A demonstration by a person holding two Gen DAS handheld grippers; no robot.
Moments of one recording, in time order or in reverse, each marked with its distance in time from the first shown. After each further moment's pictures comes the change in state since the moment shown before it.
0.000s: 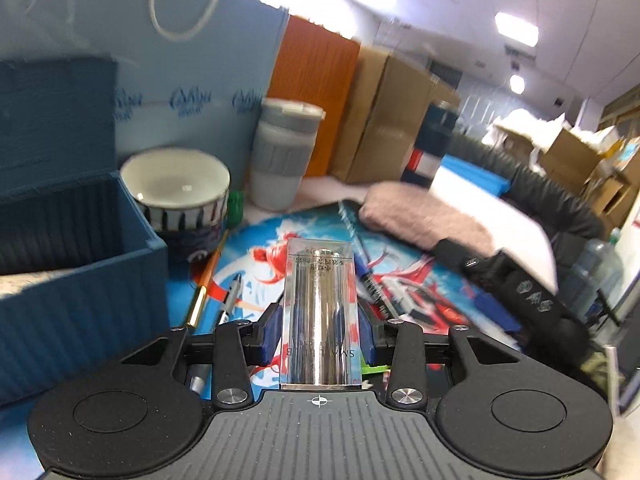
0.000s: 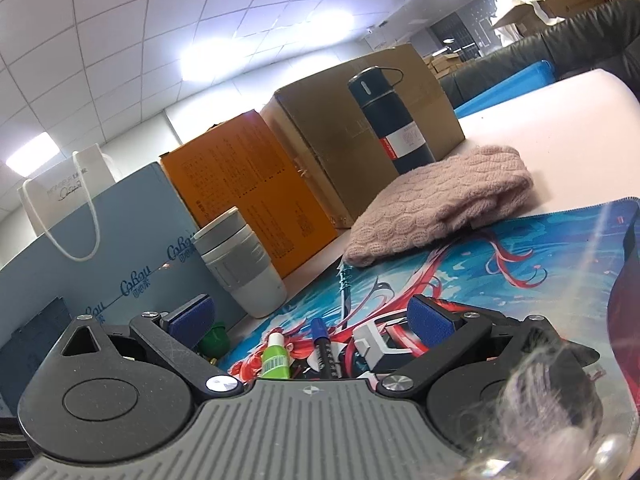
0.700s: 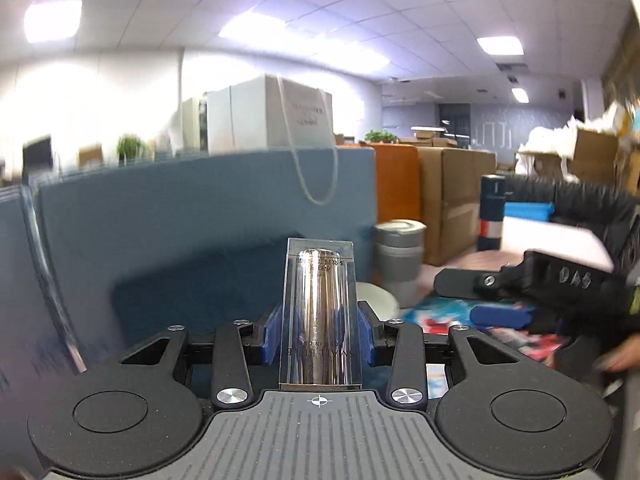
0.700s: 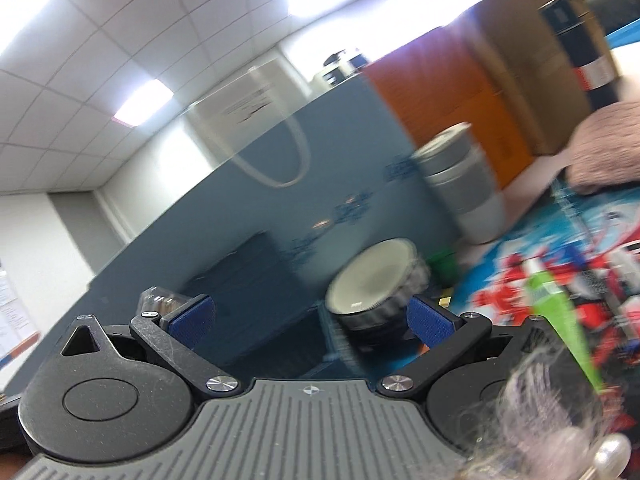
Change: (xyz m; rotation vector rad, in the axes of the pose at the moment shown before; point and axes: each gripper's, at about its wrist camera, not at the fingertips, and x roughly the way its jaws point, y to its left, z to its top) left arm -0.132 0.094 0.043 0.321 -0.263 0.202; right arm 0.022 0.152 -0.010 0.009 0.259 0.414
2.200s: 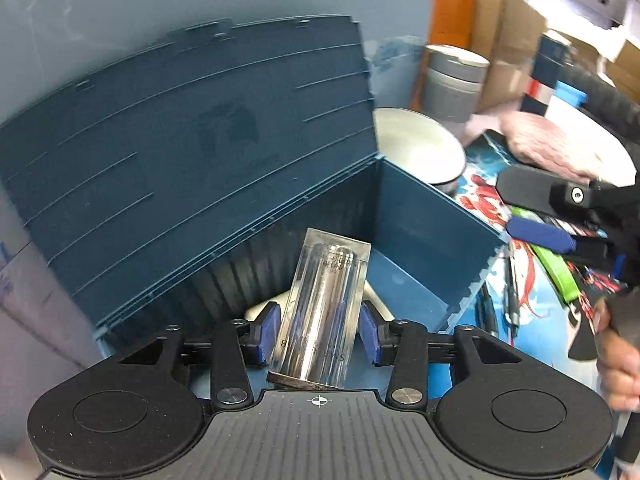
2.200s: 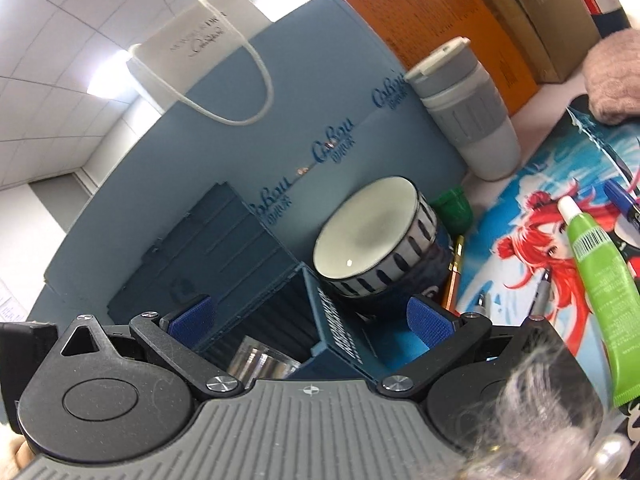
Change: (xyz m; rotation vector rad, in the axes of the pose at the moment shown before) left arm 0.120 0.035 -0.034 -0.135 0.600 -0.034; right arm 0.057 -0.027 -0.009 0.104 0.144 -0.082
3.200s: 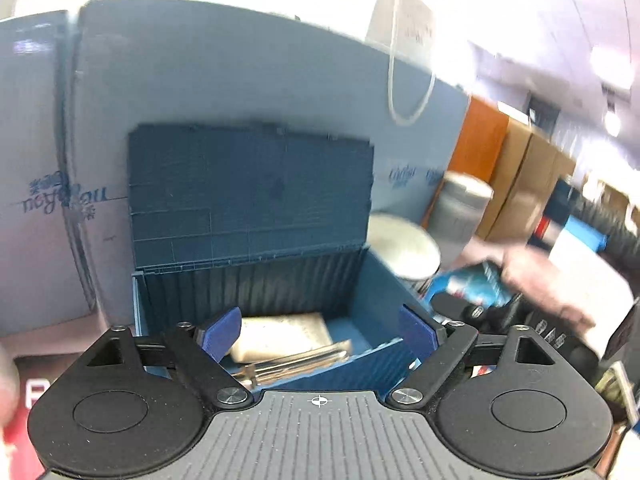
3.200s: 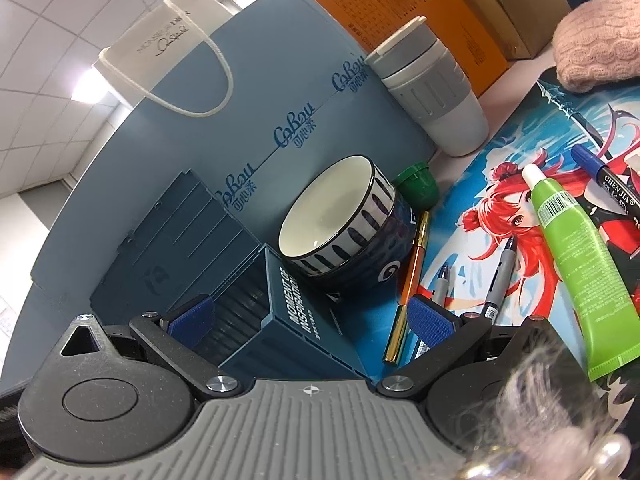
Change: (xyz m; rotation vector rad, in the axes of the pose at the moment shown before) left arm -0.069 -0.031 -0.040 -0.314 -0.356 0.057; right arm -0.010 -0.018 -0.011 0.026 0.006 -0.018
